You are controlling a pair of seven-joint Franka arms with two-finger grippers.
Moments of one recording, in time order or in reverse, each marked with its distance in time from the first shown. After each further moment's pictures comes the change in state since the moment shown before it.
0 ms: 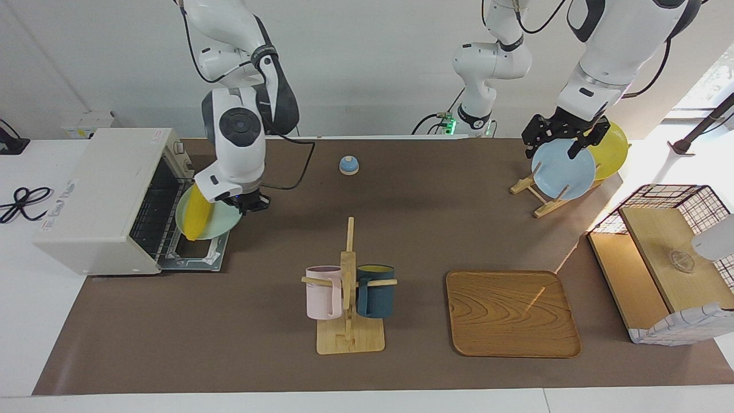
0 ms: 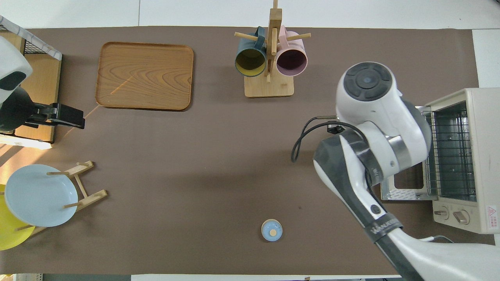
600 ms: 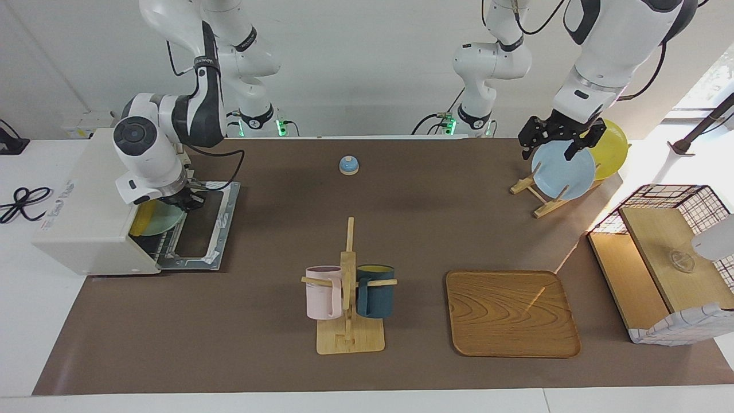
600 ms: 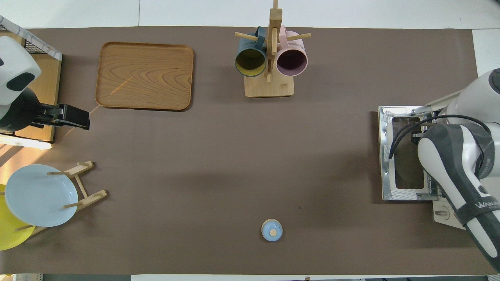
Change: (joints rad) left arm 0.000 0.006 -0.010 -0.004 0.000 0.002 0.000; right arm -0.264 -0.045 0.008 -0.140 0.024 0.122 -0.252
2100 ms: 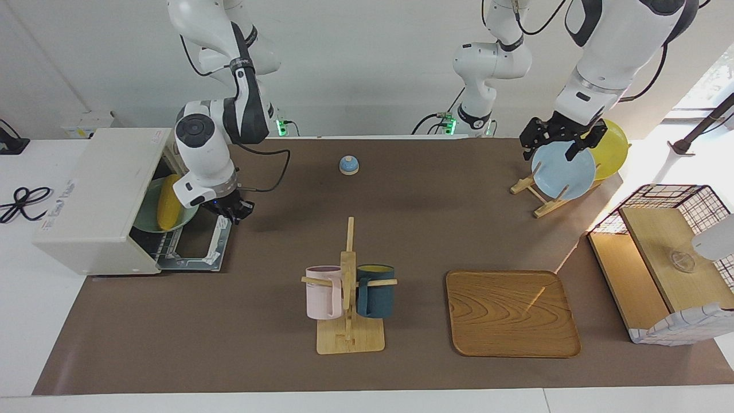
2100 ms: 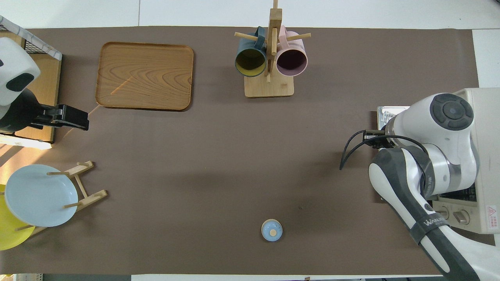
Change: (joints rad) left arm 0.010 0.000 0.000 -0.004 0.000 0.000 0.000; right arm 0.158 -0.005 0.017 -0.138 0.102 0.261 0.114
